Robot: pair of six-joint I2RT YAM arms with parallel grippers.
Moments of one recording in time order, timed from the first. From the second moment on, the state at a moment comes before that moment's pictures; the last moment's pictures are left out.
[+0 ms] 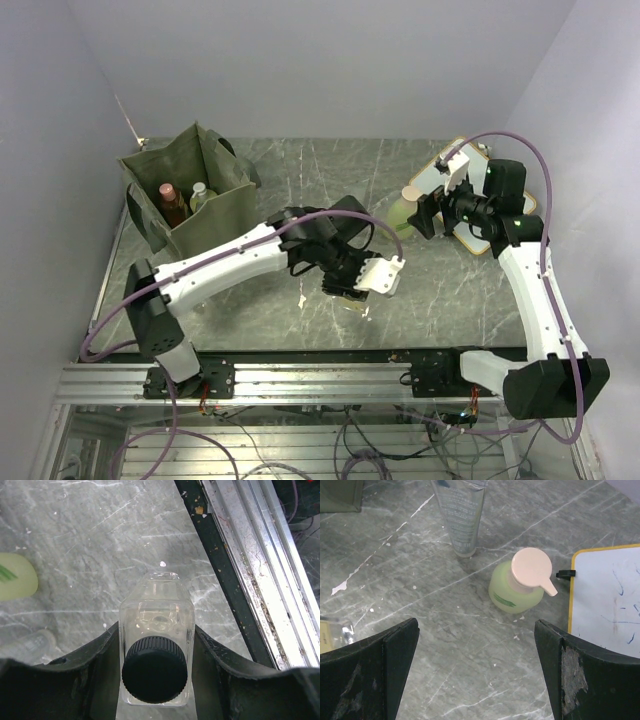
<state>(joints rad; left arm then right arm) -1.08 1.67 1.62 -0.96 0.46 0.88 0.03 1.14 1.16 -0.62 -0.57 -0.42</state>
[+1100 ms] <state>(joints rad) -0.64 1.25 1.80 -0.98 0.45 0.60 0.03 1.21 1.21 -0.63 -0.57 -0.42</state>
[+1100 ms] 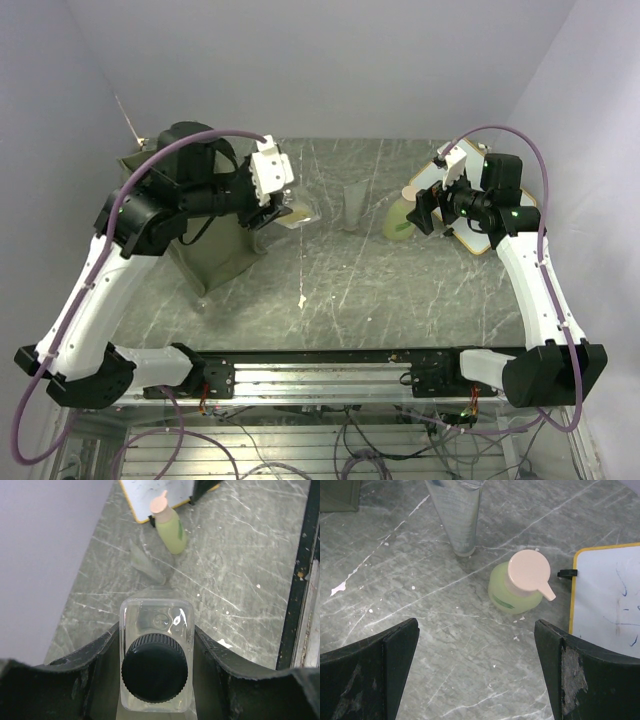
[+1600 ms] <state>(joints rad) -0.52 1.15 1.88 -0.94 0.16 0.40 0.03 1.21 1.21 -0.63 -0.58 -0.42</state>
